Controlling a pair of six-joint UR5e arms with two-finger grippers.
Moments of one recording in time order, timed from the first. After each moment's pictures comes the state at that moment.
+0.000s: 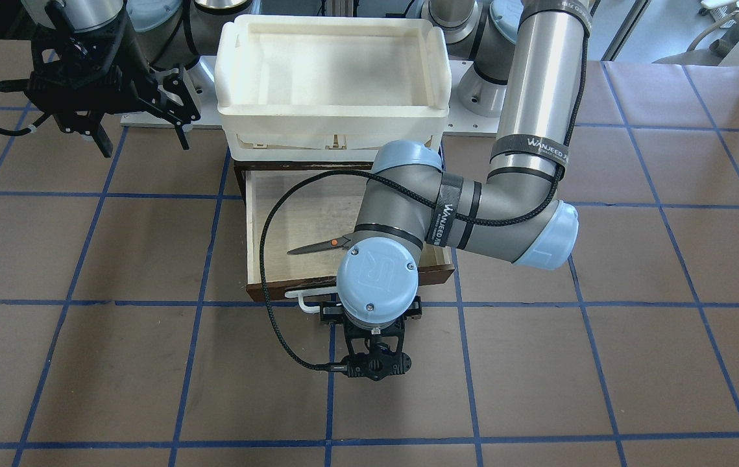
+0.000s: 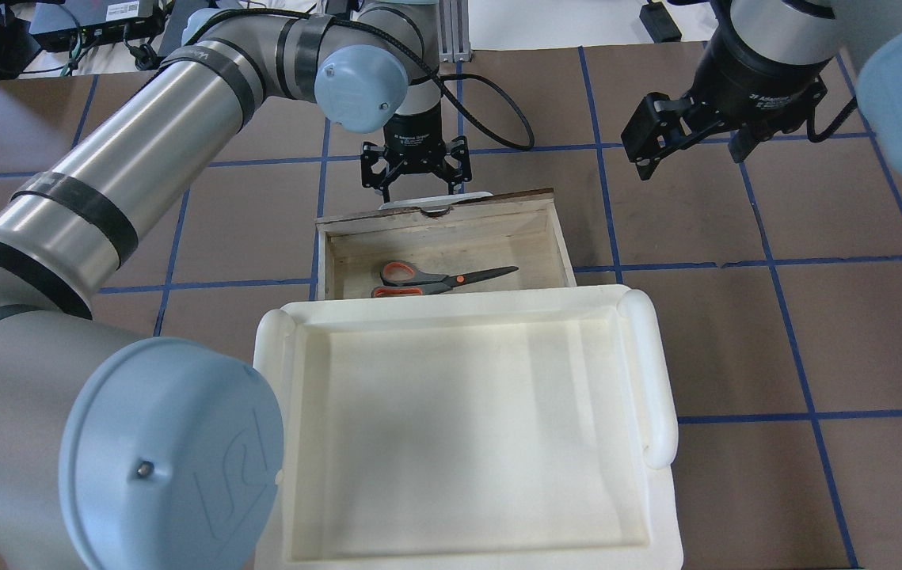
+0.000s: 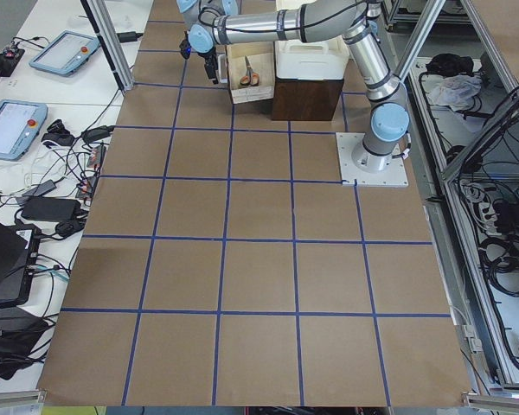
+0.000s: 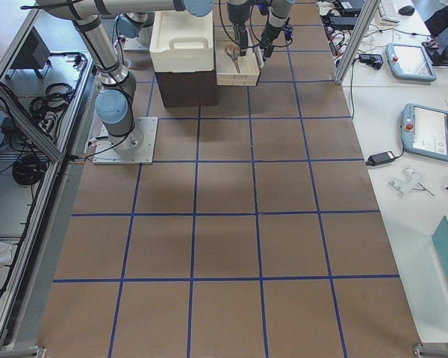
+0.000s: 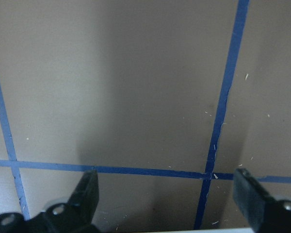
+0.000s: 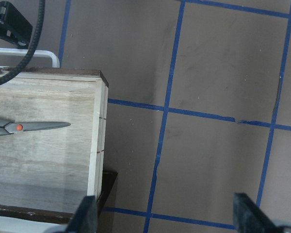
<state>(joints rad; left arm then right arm) -1.85 -2.23 -1.17 -1.54 1.54 -0.33 1.60 -1.64 1.59 -1.63 -1.56 -0.14</state>
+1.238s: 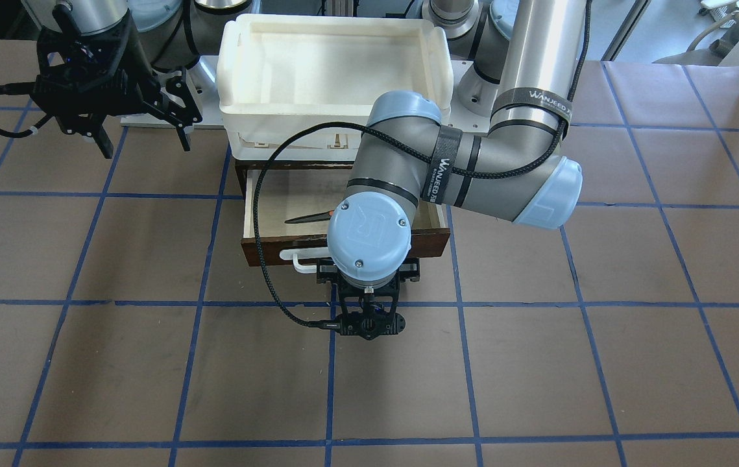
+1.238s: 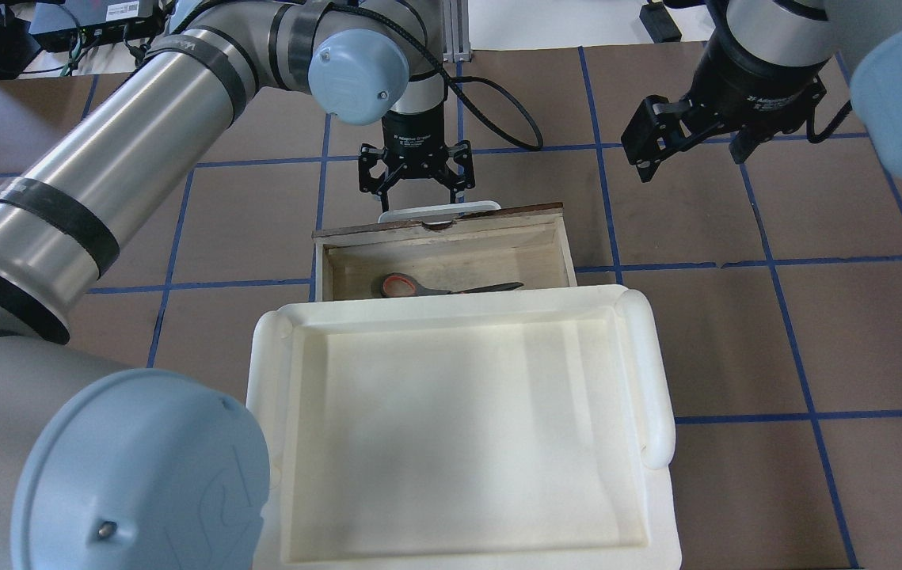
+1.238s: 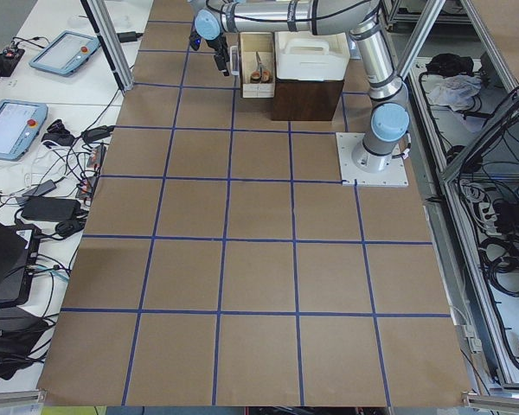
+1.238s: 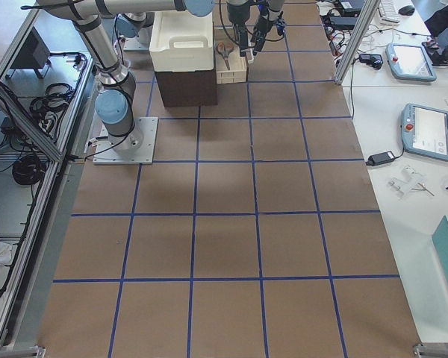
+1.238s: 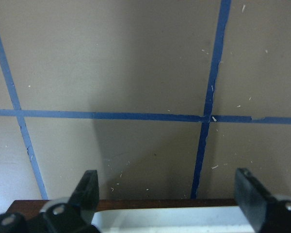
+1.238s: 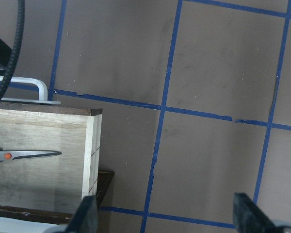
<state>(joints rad) -1.87 -2.15 -1.22 -1.64 1.55 -0.31 1.60 -1.64 1.59 -1.63 -1.57 -0.14</state>
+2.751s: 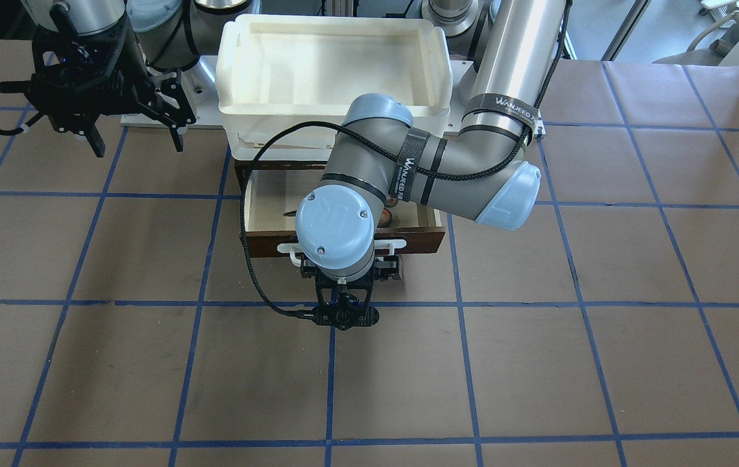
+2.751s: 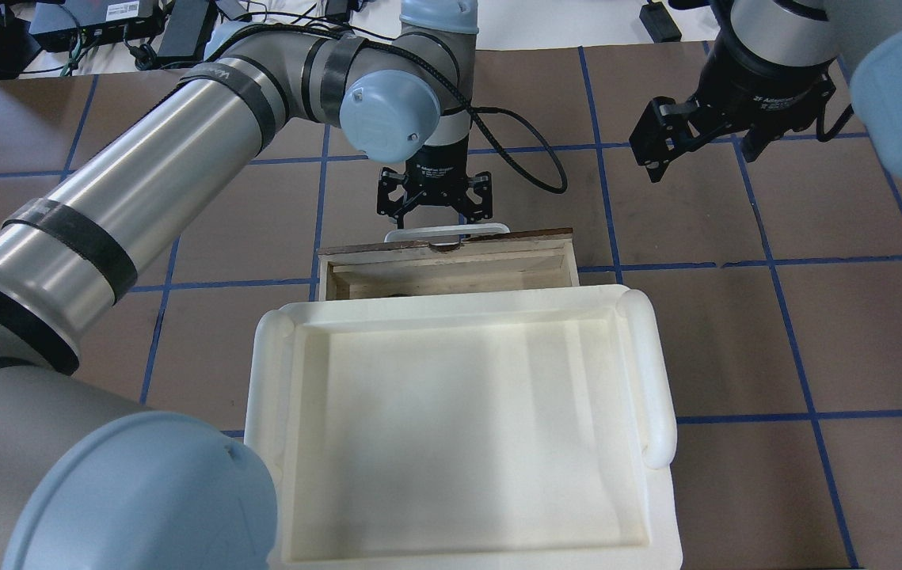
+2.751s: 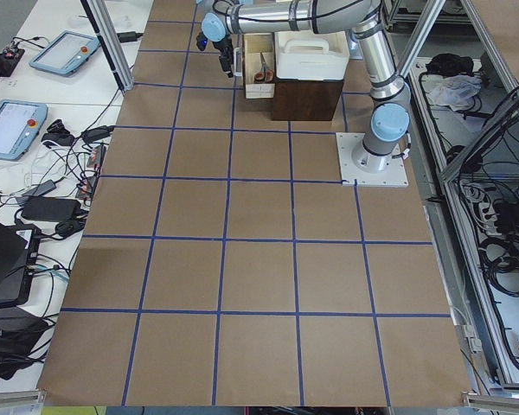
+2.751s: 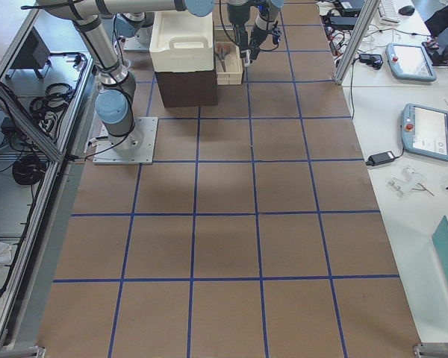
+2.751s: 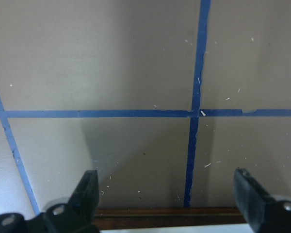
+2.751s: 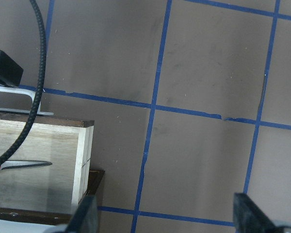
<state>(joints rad) -1.92 -2.16 -1.27 -1.56 1.58 -0.31 1.60 -1.64 1.59 -1.63 -1.61 -0.14</state>
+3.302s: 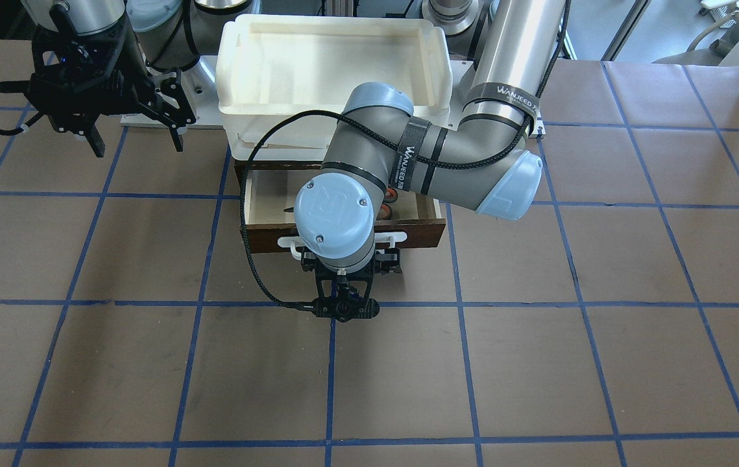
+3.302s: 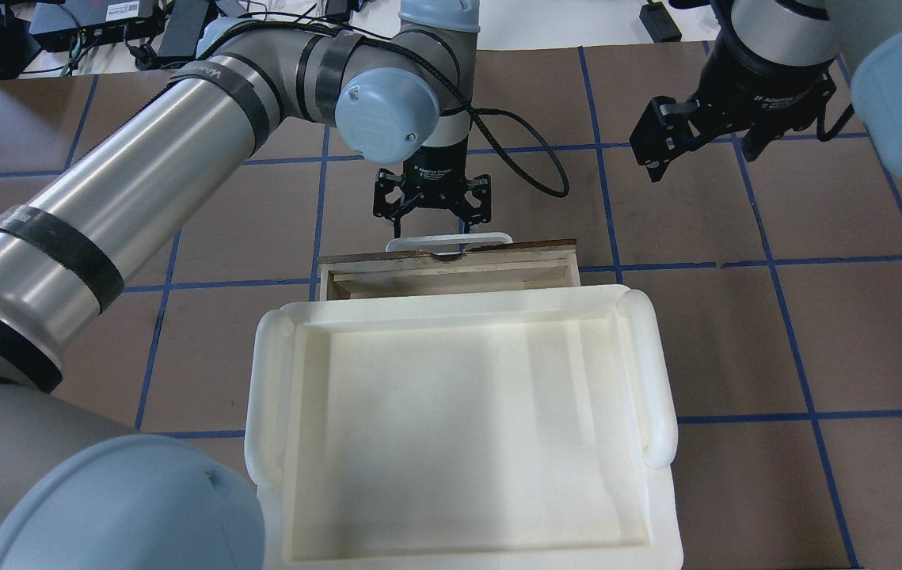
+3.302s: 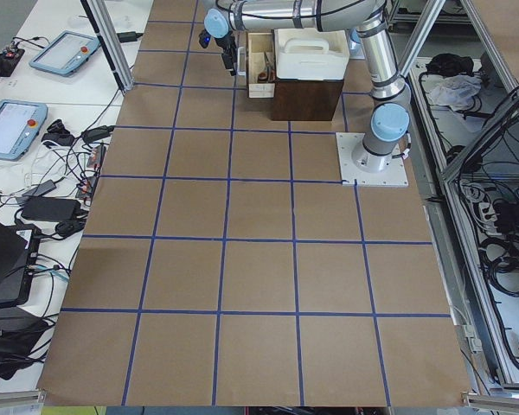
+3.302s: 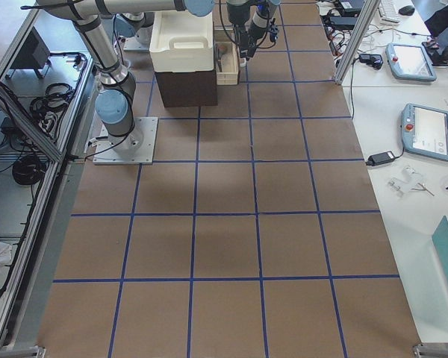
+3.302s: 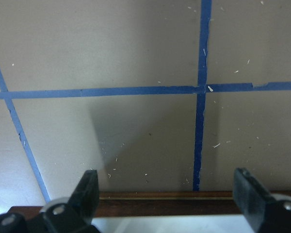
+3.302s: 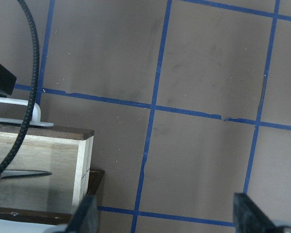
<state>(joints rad) -1.93 -2.12 -1.30 -1.58 1.59 -0.31 1.60 -1.64 1.59 -1.63 -1.61 -0.14</state>
